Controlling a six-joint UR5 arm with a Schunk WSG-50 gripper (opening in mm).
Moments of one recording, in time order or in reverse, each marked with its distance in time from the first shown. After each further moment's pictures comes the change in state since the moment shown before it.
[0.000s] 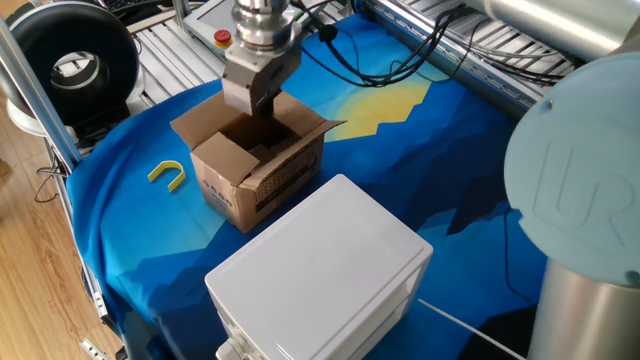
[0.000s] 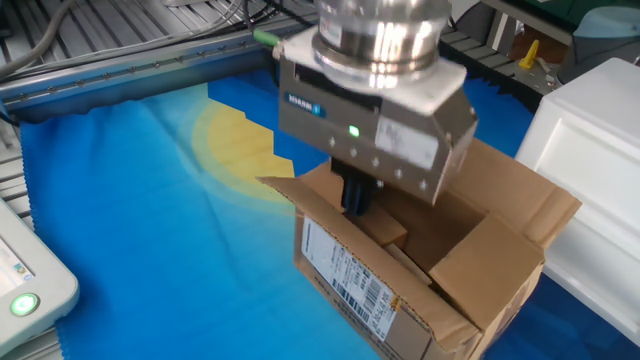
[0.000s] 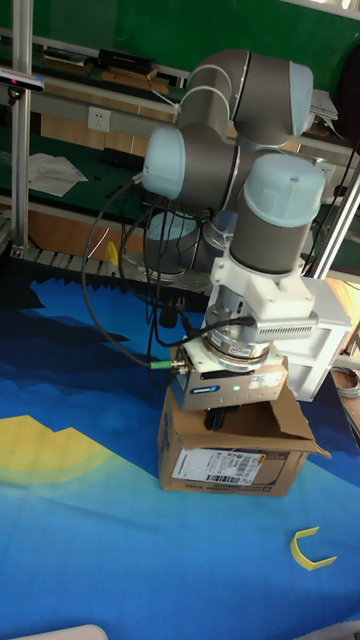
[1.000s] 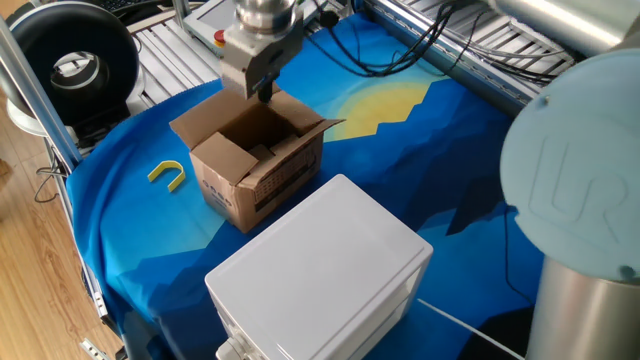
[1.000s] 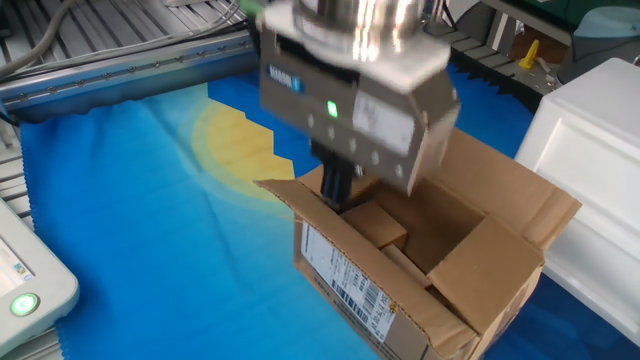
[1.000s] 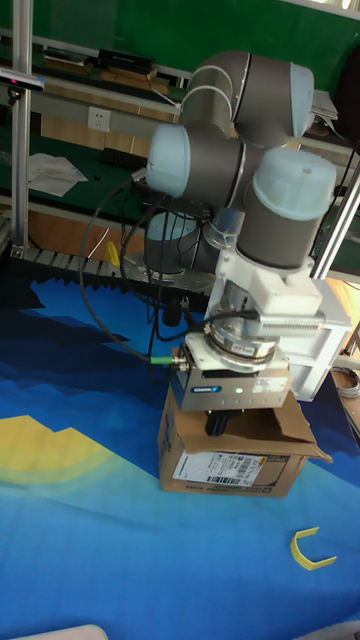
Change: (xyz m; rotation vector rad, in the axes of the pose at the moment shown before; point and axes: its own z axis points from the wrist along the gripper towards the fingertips) arm -0.020 -0.001 0.002 0.047 -0.031 0.062
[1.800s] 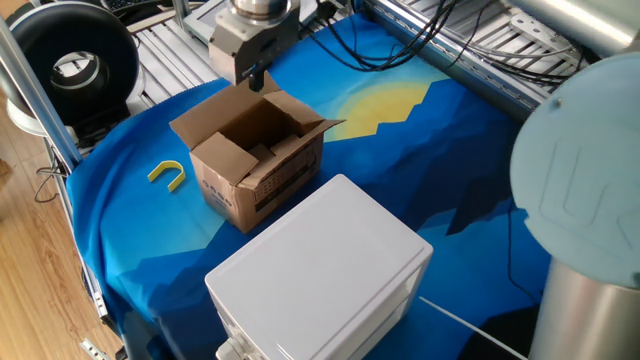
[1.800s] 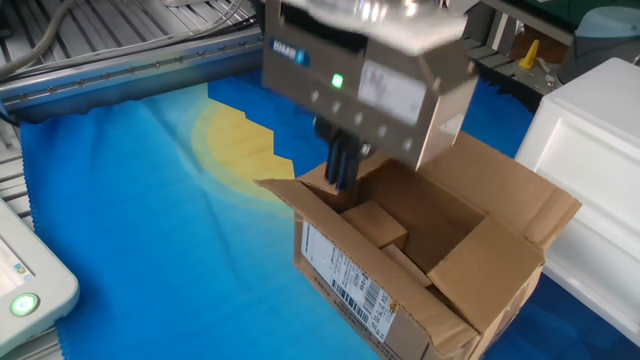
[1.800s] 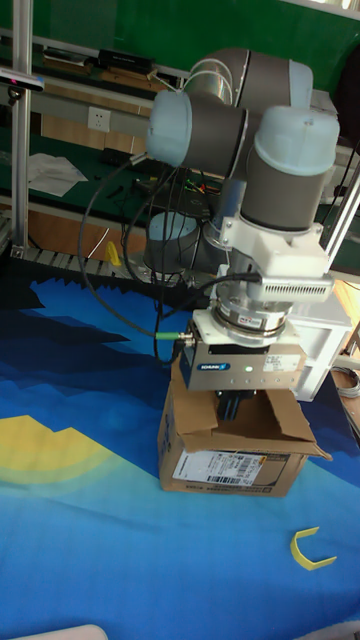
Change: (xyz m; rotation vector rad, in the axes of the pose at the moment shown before) arm -0.002 0.000 -0.054 -0.056 -0.041 0.072
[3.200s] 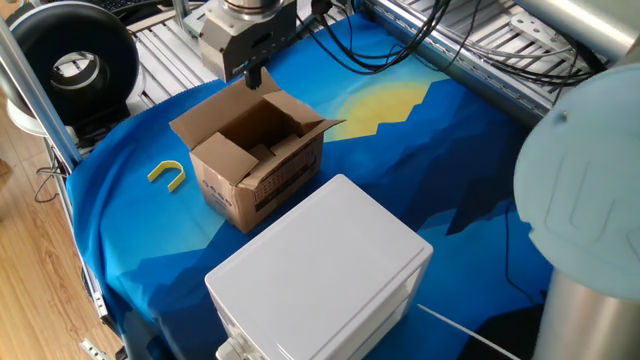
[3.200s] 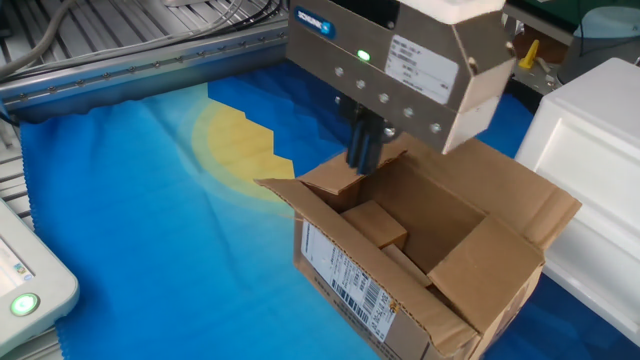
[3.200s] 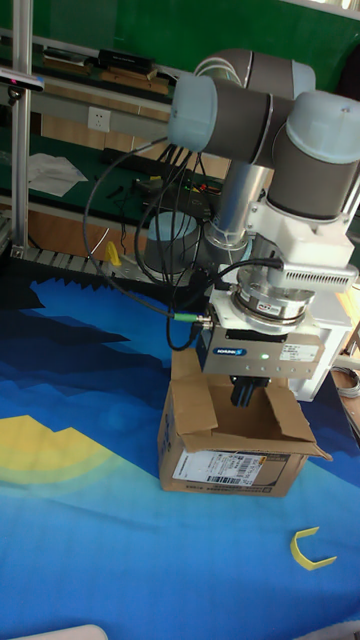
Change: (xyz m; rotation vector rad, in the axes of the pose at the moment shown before) arm 0.007 0.017 -0.013 0.030 0.040 0.068
